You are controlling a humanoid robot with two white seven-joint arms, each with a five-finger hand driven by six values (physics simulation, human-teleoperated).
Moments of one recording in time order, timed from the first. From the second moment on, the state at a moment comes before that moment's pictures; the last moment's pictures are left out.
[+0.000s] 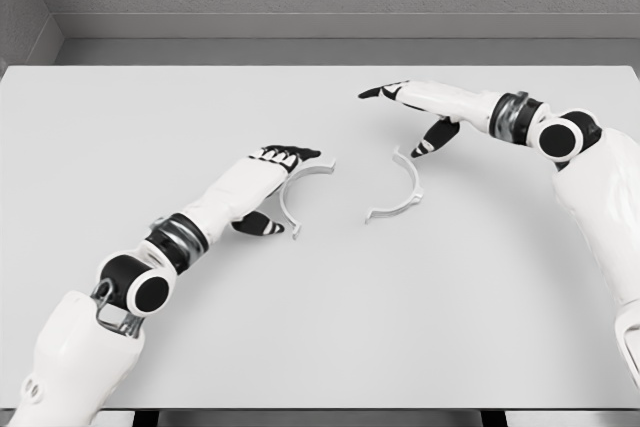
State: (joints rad) left arm -0.16 0.25 -0.37 -1.73 -0.75 -0.07 -0.39; right arm -0.78 -0.34 0.44 -0.88 0.45 -0.57 0.61
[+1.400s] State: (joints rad) left arm -0.18 0.18 -0.37 -1.73 -0.74 -0.06 -0.39; right arm -0.84 -0.29 0.49 -0.78 0.50 -0.54 0.61
